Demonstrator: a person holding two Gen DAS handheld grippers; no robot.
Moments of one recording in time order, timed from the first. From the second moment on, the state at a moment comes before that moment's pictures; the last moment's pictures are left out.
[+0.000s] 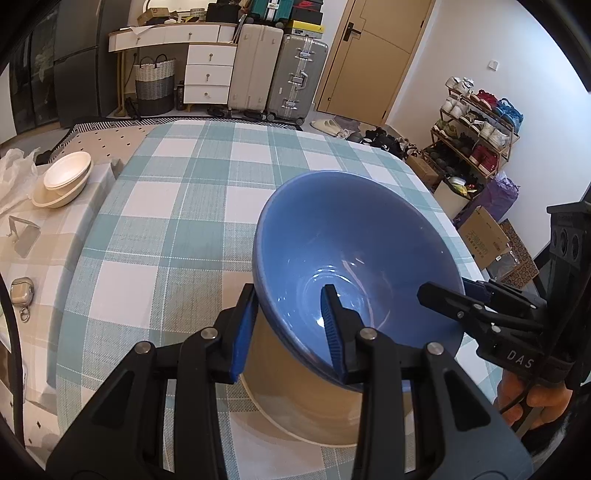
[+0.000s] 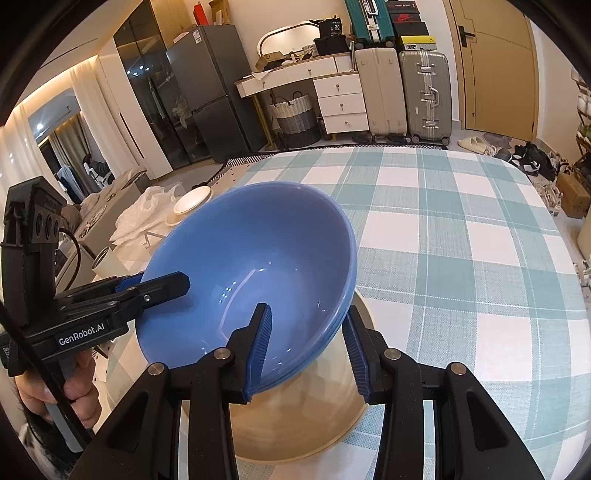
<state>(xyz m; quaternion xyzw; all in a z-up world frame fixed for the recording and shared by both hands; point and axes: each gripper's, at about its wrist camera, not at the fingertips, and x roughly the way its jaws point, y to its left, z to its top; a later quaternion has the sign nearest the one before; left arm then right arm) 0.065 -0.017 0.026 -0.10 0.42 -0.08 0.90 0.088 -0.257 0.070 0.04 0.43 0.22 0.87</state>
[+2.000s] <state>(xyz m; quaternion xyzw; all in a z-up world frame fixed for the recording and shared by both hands) -0.015 0.052 -0.005 -0.02 0.24 -0.05 0.97 0.027 -0.354 0.057 0.01 0.24 0.32 0.91</state>
